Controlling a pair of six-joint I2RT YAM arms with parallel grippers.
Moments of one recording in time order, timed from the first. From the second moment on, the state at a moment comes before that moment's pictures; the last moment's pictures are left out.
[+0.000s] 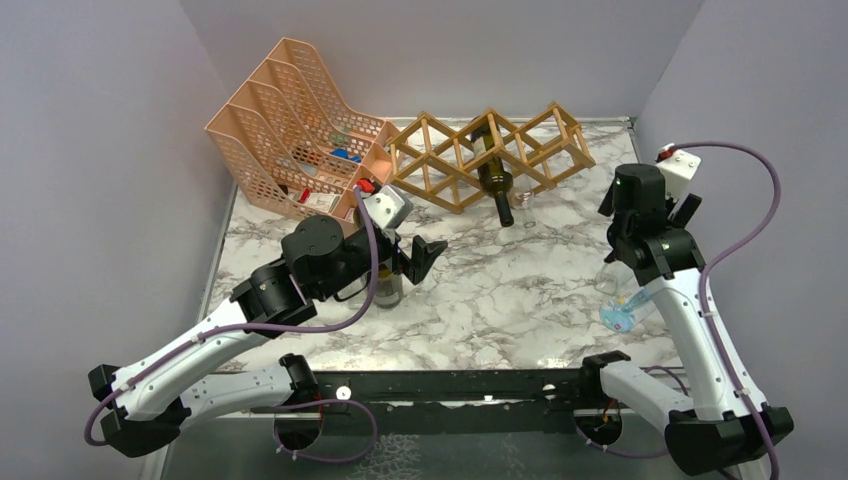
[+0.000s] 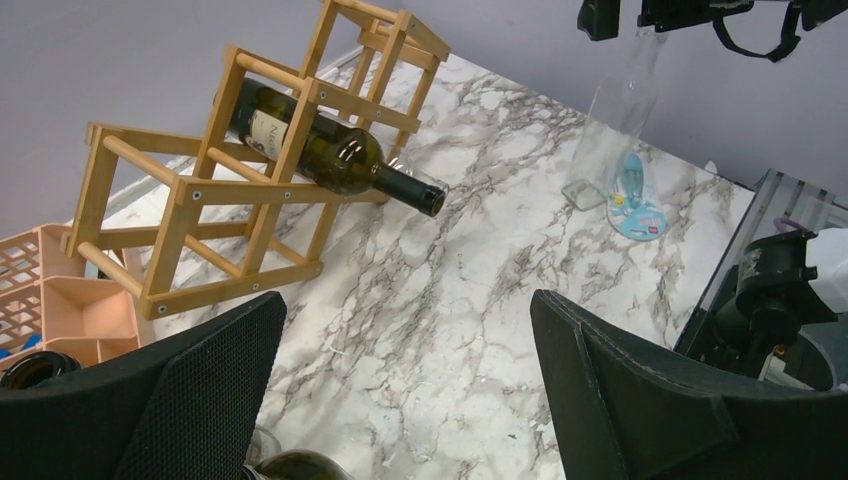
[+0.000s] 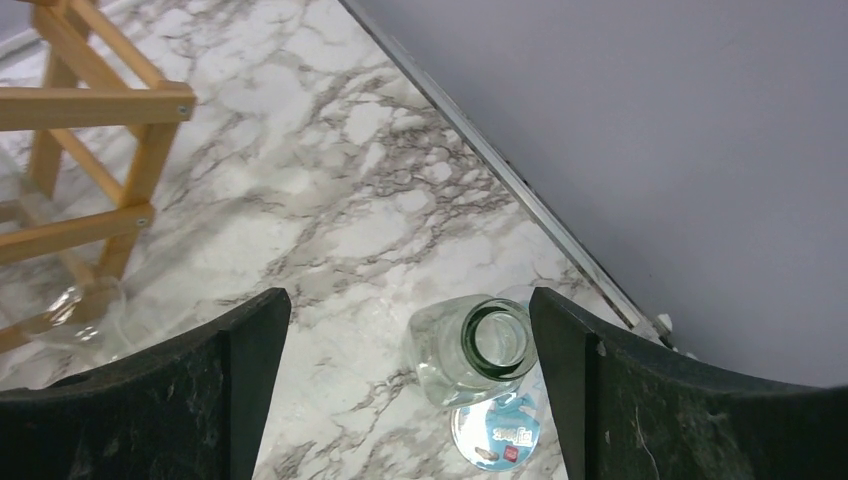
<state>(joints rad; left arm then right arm) -1.01 0.87 1.08 -0.27 -0.12 -0.02 0.20 0.98 1.13 -0.72 0.82 0.35</state>
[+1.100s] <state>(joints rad) -1.01 1.04 1.10 -0.13 0.06 -0.07 0.12 0.89 1.21 -0.75 0.46 0.28</state>
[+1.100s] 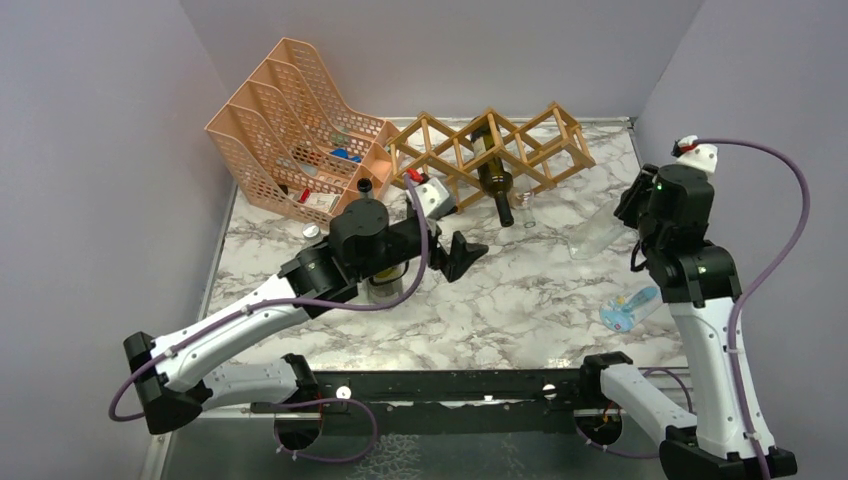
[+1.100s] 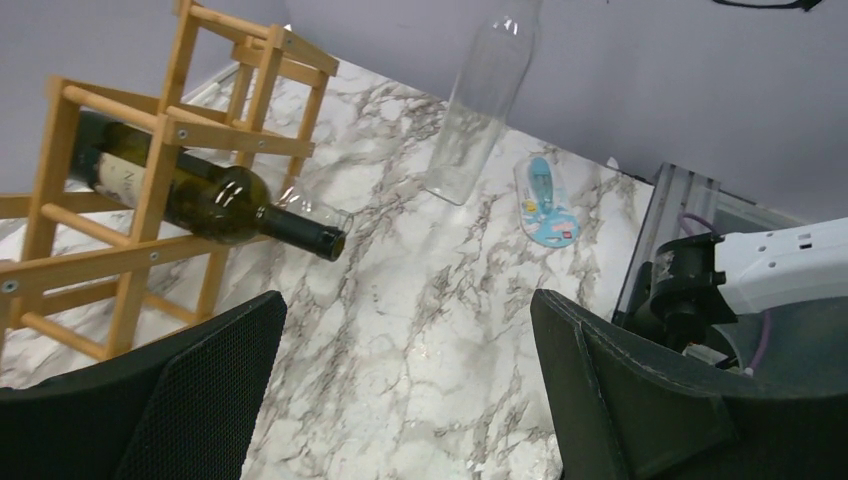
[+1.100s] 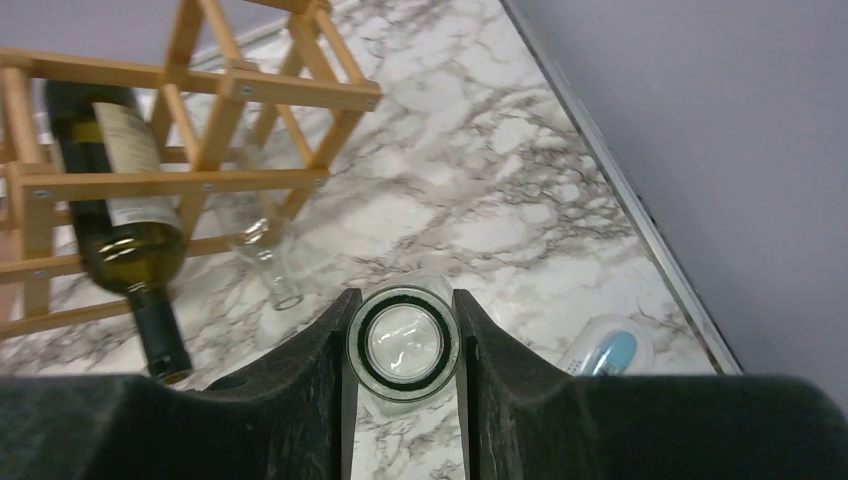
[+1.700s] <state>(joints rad) -1.10 1.49 1.21 0.25 0.19 0.02 0.12 0.86 1.49 -0.91 0.10 0.28</state>
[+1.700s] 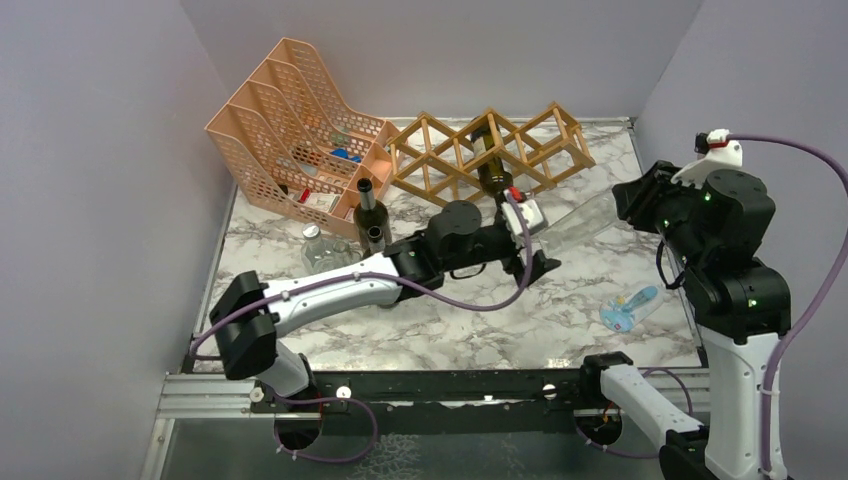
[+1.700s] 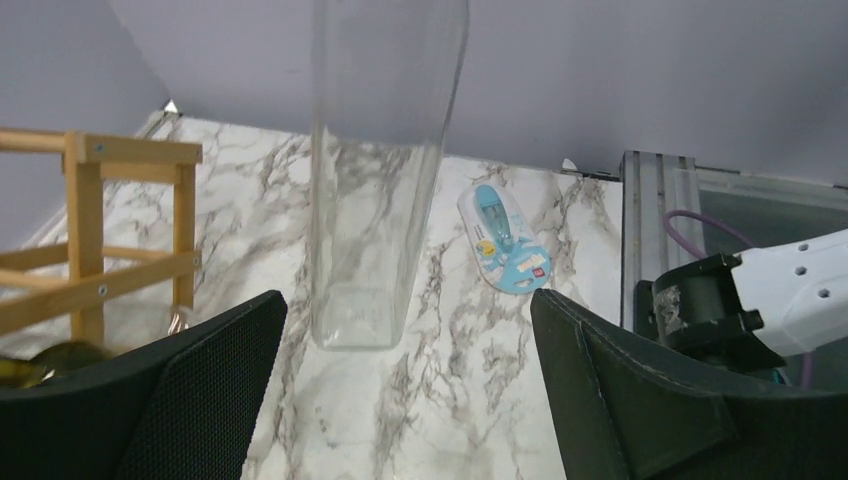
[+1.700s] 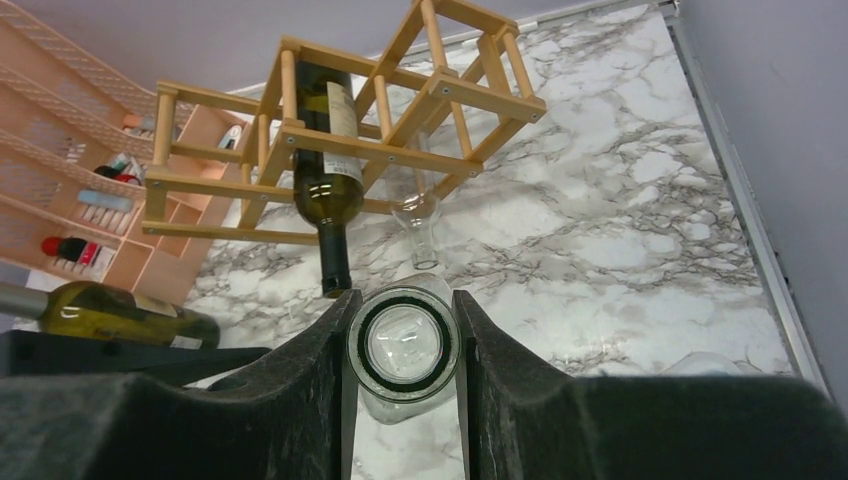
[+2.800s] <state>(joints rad) -1.15 1.71 1.29 0.43 0.10 0.52 0.12 0.78 1.57 -0.98 -0.11 0.28</state>
